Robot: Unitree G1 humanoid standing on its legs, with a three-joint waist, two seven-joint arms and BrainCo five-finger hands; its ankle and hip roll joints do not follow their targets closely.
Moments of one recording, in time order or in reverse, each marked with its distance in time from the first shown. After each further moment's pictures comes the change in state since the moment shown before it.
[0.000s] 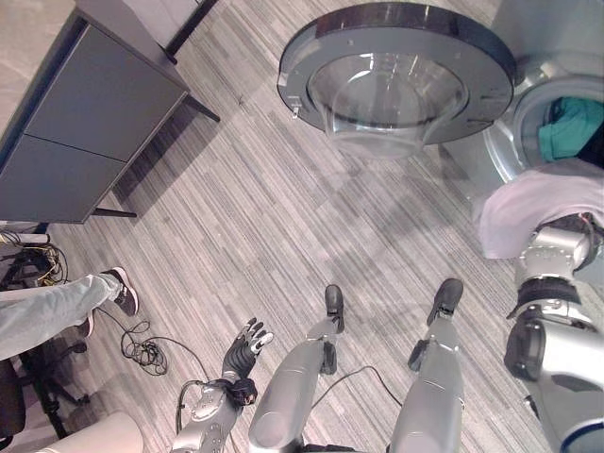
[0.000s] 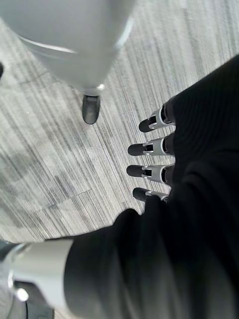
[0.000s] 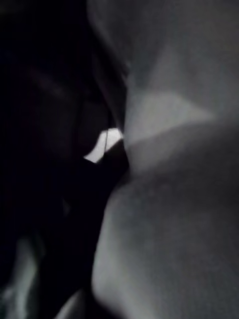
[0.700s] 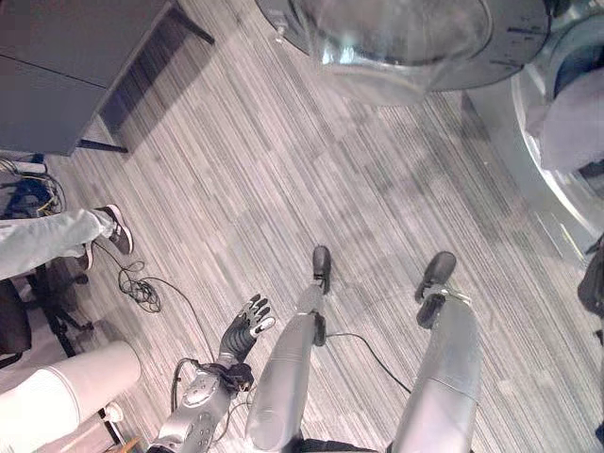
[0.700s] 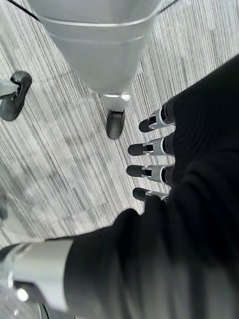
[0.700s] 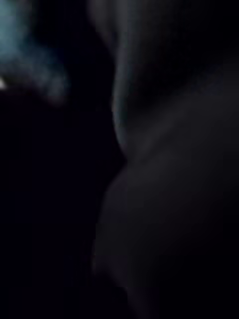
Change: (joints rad) left arm 0.002 0.112 -0.072 -0.207 -0.042 0.005 0.026; right arm -0.521 -0.233 0.261 0.248 0.074 0.091 -0.079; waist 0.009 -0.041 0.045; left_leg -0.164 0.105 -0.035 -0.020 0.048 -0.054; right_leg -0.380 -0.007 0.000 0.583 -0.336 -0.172
